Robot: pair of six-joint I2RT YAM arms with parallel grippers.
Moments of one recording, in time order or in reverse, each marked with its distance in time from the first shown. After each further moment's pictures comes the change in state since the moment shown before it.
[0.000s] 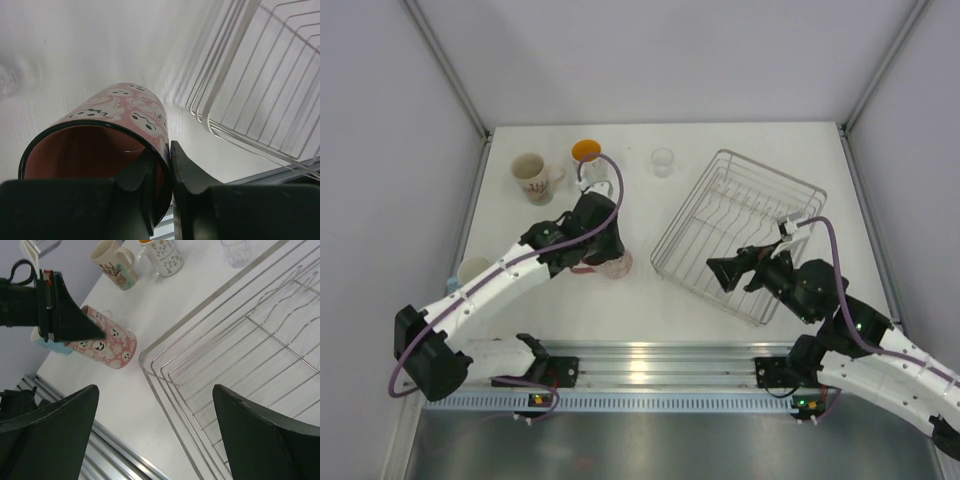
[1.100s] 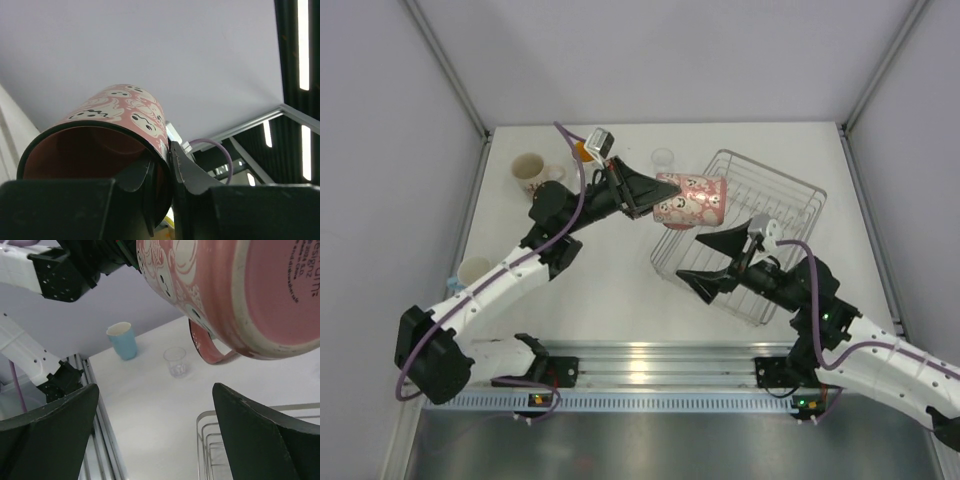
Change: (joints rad) left arm 0.082 -0.038 -0.090 1.306 0.731 -0.771; right arm -0.005 0.130 -0.119 0.600 -0.441 -0.312
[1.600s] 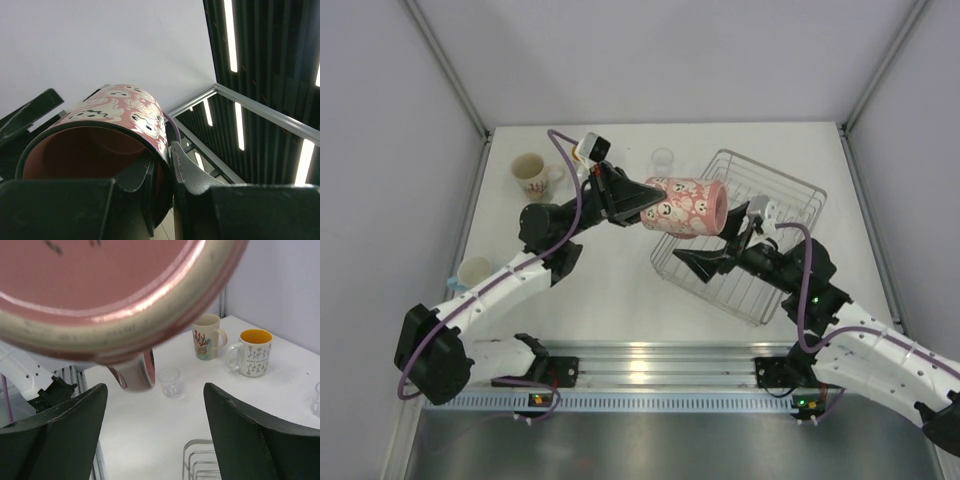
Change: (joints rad) left arm 0.000 0.018 -0.089 0.444 0.053 -0.357; right arm -0.121 0.138 0.067 0.151 -0.148 -0.002
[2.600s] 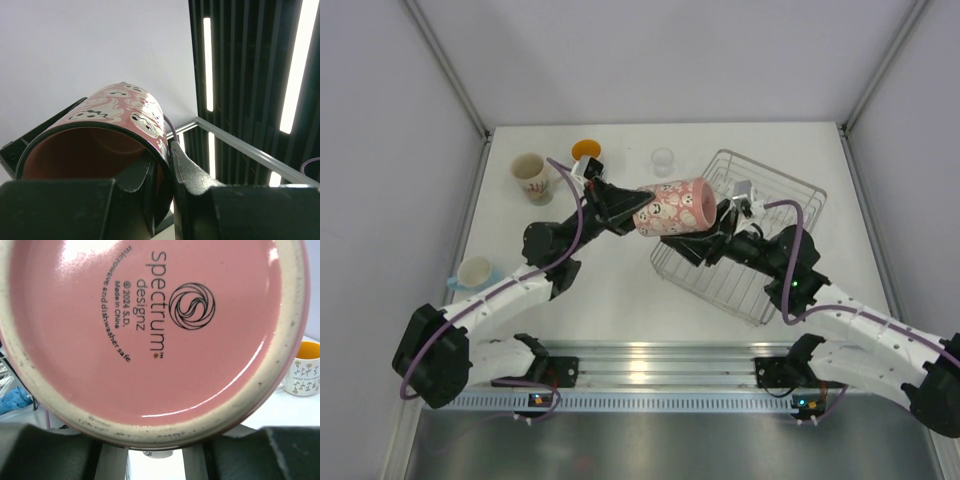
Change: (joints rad) left arm 0.000 -0.024 -0.195 0.121 -0.151 -0.143; right arm -0.011 0.183 0.053 0.219 -0.143 0.162
